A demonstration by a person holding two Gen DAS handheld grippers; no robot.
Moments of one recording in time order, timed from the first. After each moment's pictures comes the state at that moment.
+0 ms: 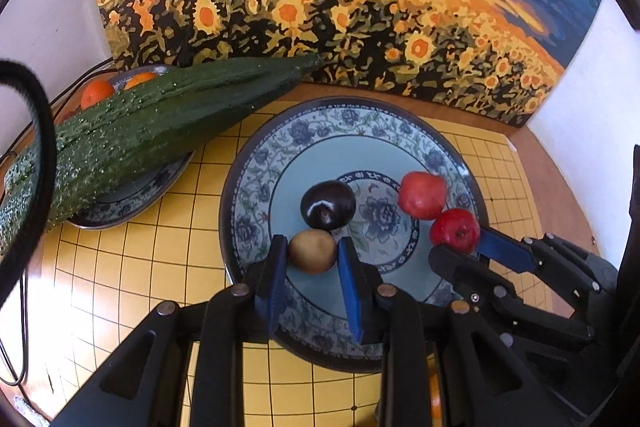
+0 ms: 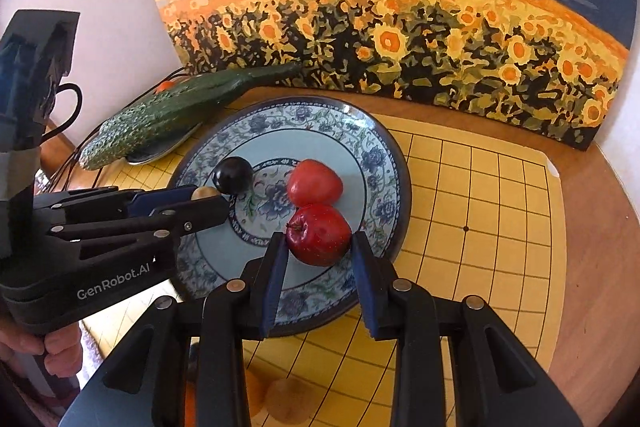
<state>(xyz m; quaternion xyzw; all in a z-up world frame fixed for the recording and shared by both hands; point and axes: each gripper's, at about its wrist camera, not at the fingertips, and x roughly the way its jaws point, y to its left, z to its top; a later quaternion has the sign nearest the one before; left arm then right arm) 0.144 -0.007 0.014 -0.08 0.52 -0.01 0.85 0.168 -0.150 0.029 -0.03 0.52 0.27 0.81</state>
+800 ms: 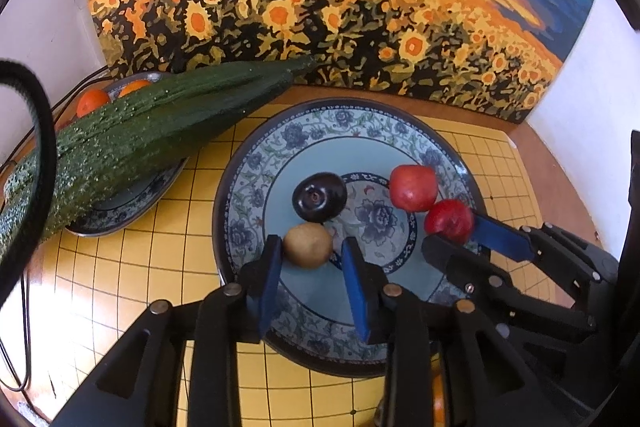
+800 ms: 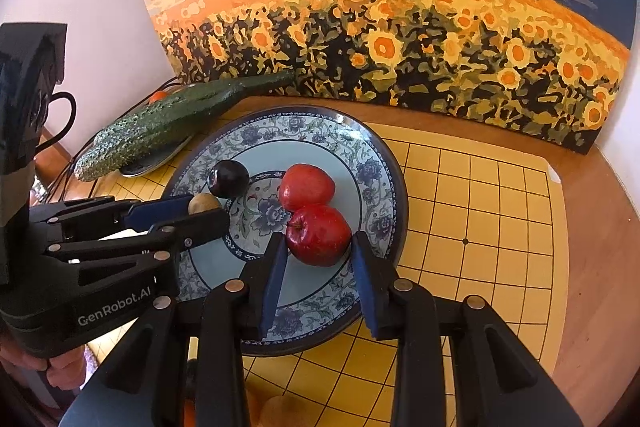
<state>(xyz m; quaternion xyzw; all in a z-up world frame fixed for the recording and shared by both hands) 0.144 -0.013 0.014 -0.06 0.52 -0.01 0.85 0.172 -0.151 0.028 -0.01 0.51 0.27 0.82</state>
